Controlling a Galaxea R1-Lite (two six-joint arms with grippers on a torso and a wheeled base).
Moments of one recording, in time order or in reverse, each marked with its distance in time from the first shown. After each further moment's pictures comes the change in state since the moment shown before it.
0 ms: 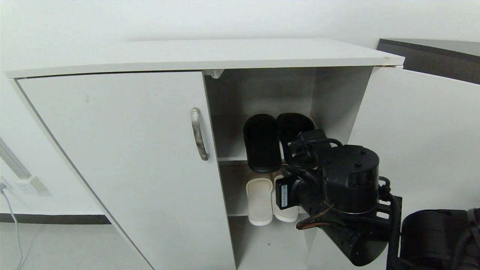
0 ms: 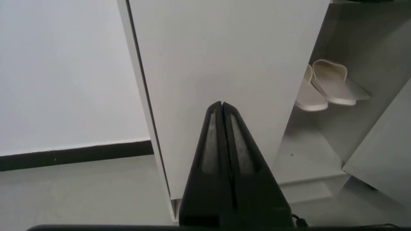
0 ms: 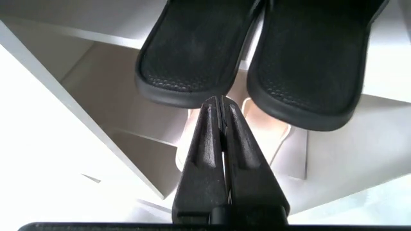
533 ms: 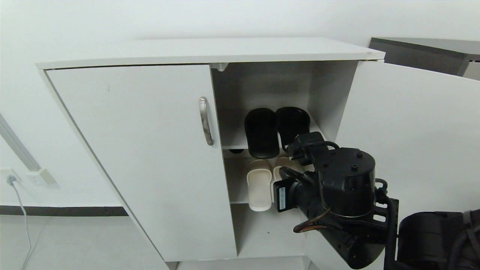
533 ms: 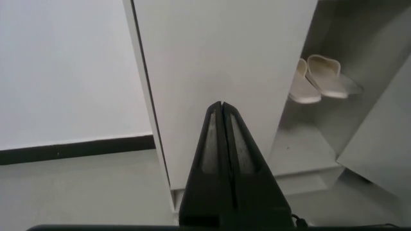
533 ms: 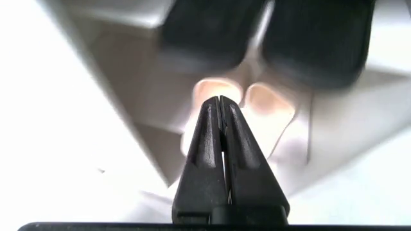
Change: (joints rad) left arm 0.001 0.000 0.000 0.000 -0.002 0.000; right arm 0.001 0.007 0.001 -0.003 -0.009 0.000
